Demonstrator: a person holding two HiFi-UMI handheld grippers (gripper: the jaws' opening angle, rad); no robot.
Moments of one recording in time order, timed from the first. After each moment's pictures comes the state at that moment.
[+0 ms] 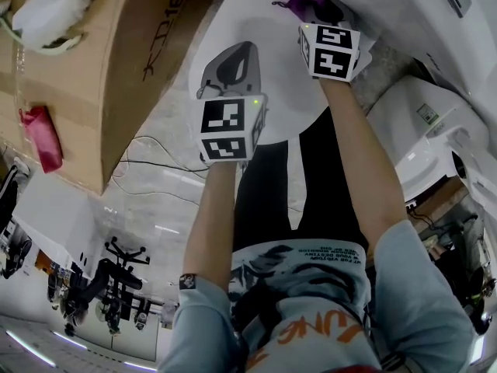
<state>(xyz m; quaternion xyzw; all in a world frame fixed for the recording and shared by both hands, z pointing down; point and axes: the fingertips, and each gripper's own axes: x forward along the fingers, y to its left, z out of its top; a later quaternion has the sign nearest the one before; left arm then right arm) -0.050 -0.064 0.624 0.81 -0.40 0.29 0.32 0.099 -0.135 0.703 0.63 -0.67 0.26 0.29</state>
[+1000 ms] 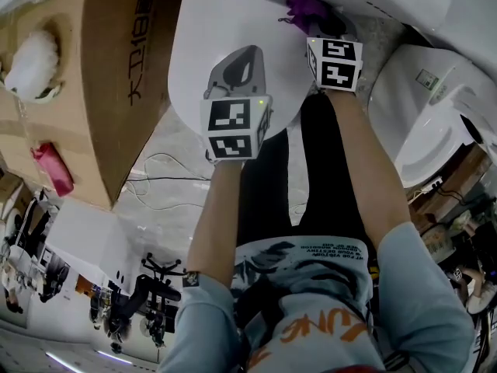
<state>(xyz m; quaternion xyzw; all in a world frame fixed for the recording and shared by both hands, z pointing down) 0.048 -0.017 0.620 0.84 -0.31 0.32 0.30 0.202 -0.036 0.706 0.68 -0.61 0.30 0.27</state>
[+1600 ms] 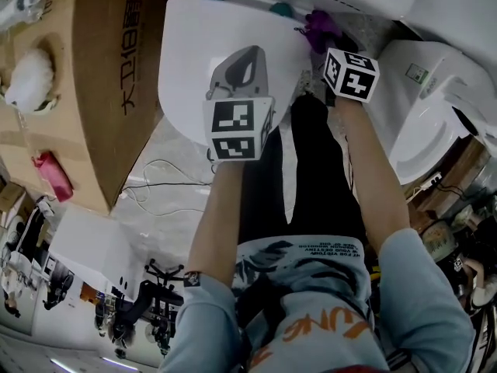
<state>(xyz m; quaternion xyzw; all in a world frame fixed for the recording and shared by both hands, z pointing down) 0.096 -0.007 0.598 0.86 -0.29 0.31 0.28 0.268 0.039 0.711 0.70 -0.53 0.41 0.23</state>
